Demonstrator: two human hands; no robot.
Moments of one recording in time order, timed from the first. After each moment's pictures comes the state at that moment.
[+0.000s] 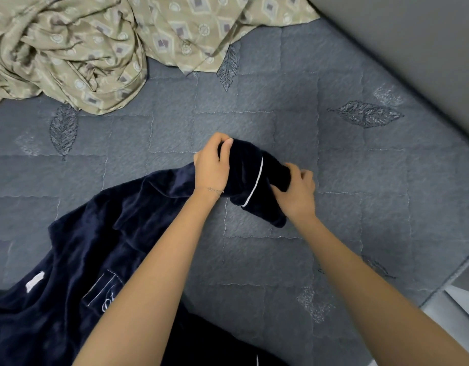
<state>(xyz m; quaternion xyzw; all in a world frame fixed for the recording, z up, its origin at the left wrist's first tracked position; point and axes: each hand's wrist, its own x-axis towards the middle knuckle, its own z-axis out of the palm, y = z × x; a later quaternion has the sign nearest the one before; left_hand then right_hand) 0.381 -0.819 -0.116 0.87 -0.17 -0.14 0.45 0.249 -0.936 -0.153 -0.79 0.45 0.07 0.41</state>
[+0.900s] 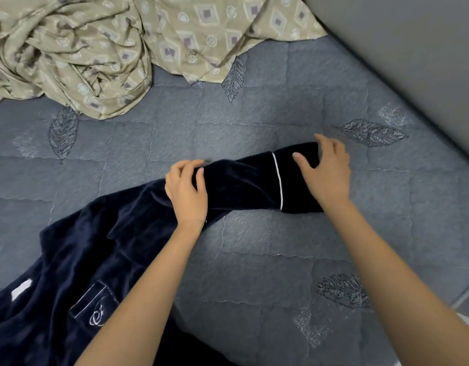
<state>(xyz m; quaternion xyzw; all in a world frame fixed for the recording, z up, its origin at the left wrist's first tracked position) 0.373 -0.778 -0.147 0.93 -0.07 0.00 0.37 0.284 -1.009 -0.132 -0.86 0.41 -0.04 0.29</state>
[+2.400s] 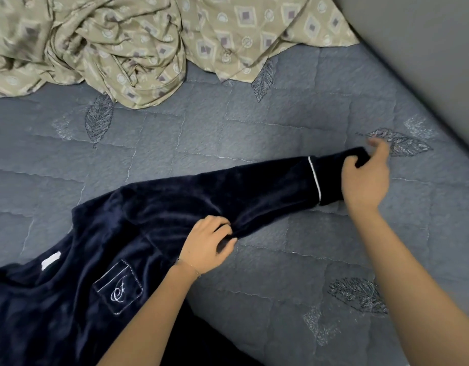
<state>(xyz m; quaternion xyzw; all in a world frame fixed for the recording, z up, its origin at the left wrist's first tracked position) 0.306 -0.683 -0.170 0.88 -0.42 -0.09 0.22 0.283 -1.003 -0.104 -0.79 0.52 -0.14 0.30</state>
